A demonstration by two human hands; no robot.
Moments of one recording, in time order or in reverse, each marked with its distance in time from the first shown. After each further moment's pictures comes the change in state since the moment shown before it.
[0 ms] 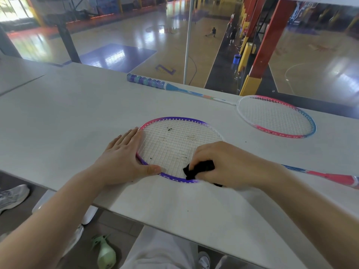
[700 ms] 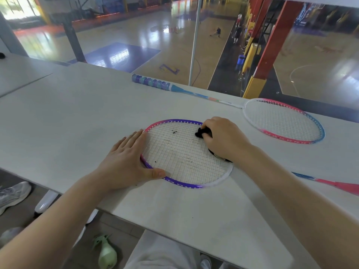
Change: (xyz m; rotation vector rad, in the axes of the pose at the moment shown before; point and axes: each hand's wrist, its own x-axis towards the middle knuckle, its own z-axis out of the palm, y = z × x) left_hand -0.002 0.001 0.000 0.005 0.056 0.007; right_hand 0.069 0.037 -0.007 -0.228 0.364 0.274
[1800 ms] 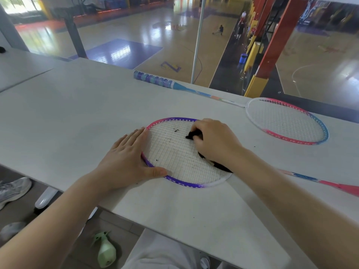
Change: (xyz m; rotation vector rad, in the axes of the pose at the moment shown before) left_hand 0.001 -0.003 0.004 0.007 0.046 -0.001; right_hand -0.001 -0.026 0.008 0.040 0.002 -0.045
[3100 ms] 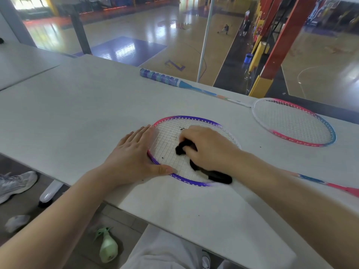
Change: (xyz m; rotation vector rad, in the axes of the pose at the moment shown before) left_hand 0.000 0.001 0.000 -0.059 0.007 0.003; right_hand -0.014 -0.026 -0.002 0.061 -0.122 -0.263
